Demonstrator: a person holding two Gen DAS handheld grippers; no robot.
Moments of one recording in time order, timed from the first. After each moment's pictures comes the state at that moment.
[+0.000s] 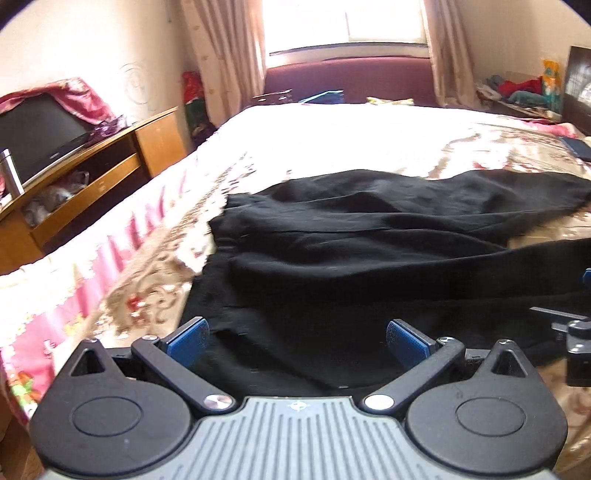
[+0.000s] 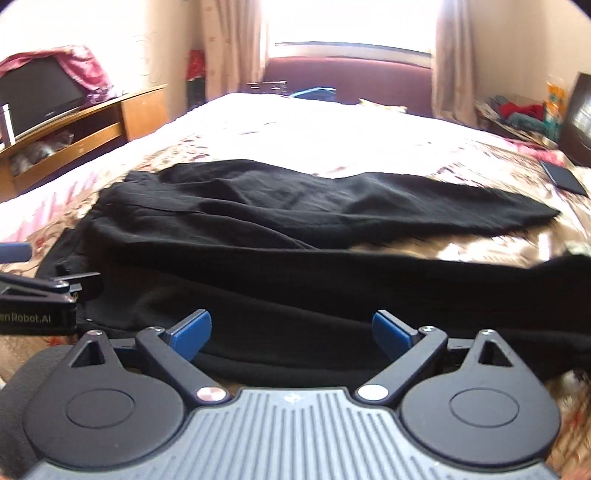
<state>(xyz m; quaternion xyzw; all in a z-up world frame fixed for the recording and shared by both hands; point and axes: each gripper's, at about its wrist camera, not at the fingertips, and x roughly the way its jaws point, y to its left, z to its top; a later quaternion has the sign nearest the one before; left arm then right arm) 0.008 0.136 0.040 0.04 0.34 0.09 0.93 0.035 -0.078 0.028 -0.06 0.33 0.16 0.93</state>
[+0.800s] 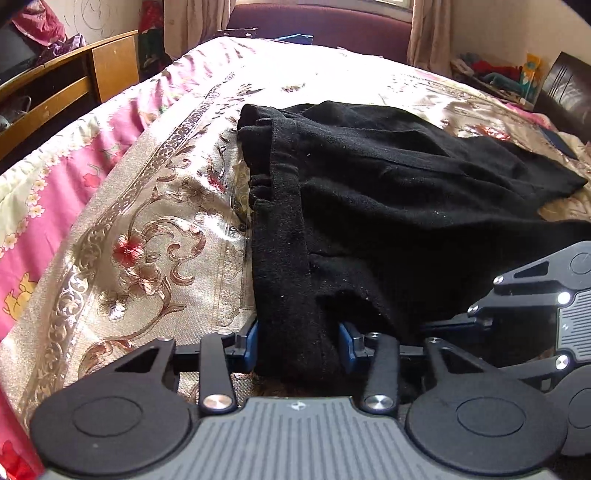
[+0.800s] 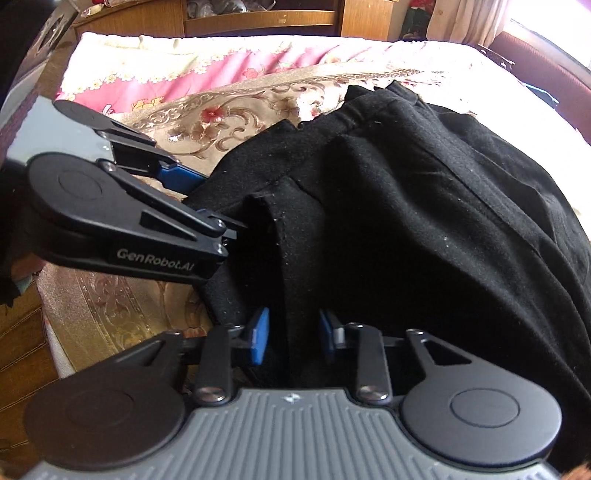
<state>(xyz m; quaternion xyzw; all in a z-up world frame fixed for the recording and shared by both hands) 0.051 0.267 -0.017 -0.03 0.43 -0.04 0.90 0.069 0.127 -0.030 -0.23 0.42 0.38 0.79</state>
